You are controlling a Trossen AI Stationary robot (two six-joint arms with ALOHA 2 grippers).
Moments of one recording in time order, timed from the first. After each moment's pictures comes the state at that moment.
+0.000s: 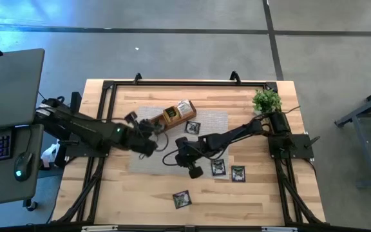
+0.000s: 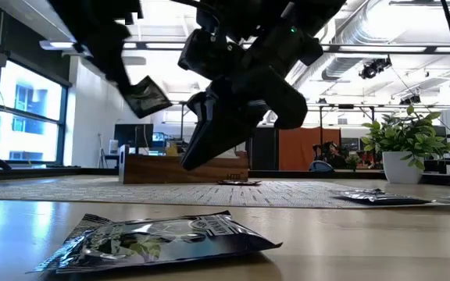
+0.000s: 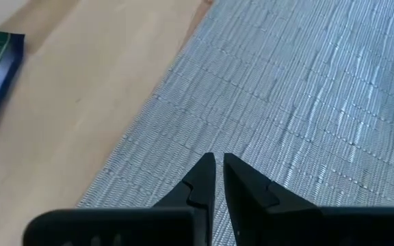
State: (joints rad) left arm -0.28 1.31 0.99 -0.93 -0.82 -0.68; right arm 0.15 2.05 1.32 -0.14 -0.08 -0.27
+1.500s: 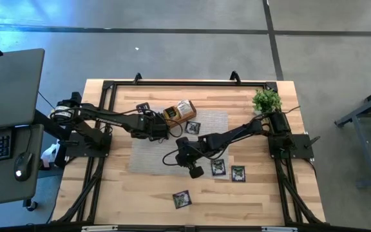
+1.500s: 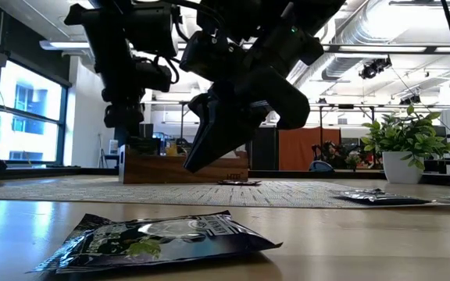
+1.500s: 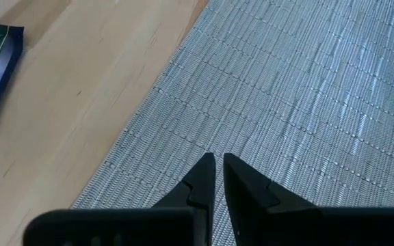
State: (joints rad) left arm -0.01 1.55 0.99 -0.85 -0.78 -0.26; right arm 0.15 2.05 1.33 -0.16 -0.09 -0.27
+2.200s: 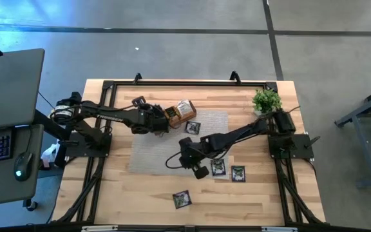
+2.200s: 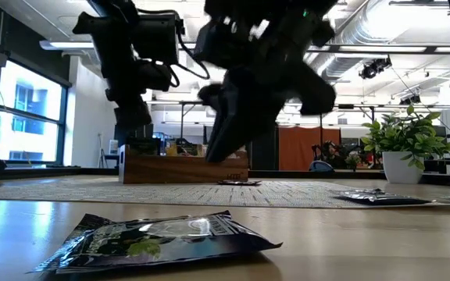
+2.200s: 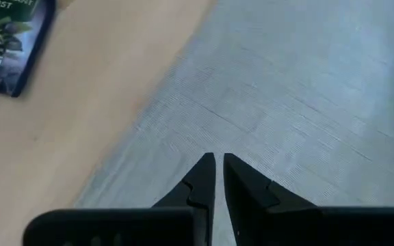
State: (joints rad) left arm 0.07 1.55 0.99 -0.87 -0.93 -0.32; right arm 0.17 1.99 1.33 -0.30 -0.05 -0.31
